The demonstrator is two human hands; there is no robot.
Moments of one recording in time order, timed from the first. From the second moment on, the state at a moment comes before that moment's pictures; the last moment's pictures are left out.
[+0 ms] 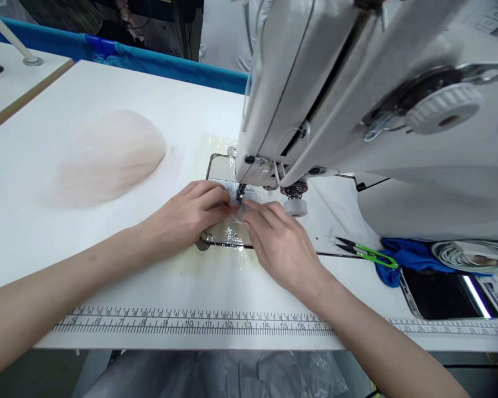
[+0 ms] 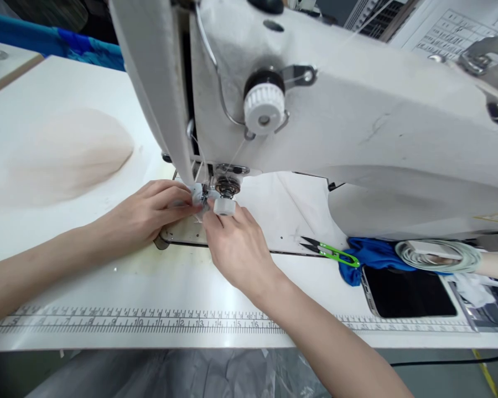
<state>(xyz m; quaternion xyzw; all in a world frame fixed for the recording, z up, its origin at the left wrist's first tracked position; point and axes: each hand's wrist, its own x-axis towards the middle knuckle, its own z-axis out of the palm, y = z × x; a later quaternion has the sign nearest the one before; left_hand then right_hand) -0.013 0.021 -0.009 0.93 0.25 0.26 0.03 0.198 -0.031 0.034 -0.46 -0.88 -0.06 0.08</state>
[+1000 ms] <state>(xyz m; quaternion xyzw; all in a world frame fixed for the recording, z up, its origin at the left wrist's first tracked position) -0.010 0.006 -0.002 0.94 0.26 0.18 -0.10 0.207 -0.020 0.028 -0.46 -0.87 -0.14 0.09</state>
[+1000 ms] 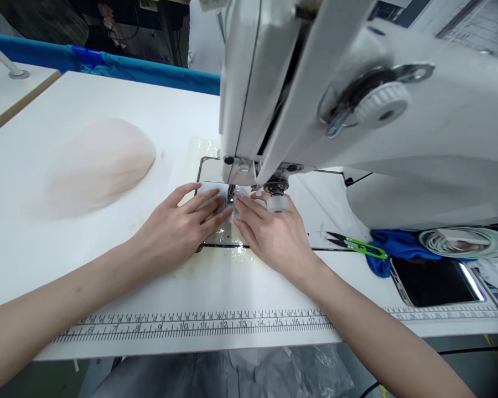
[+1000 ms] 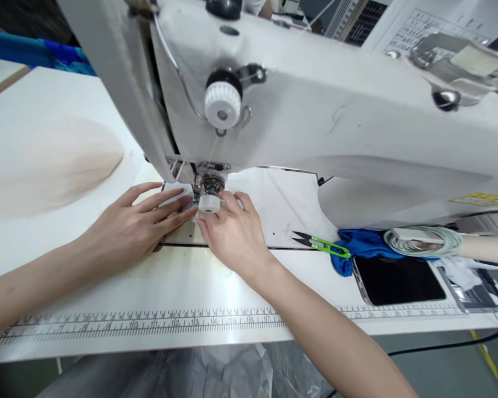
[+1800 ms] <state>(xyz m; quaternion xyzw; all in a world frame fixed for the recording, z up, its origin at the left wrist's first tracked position) -0.012 0.001 -0.004 0.93 0.28 0.20 -0.13 0.208 -0.024 0.022 -0.37 -0.89 -0.16 0.19</state>
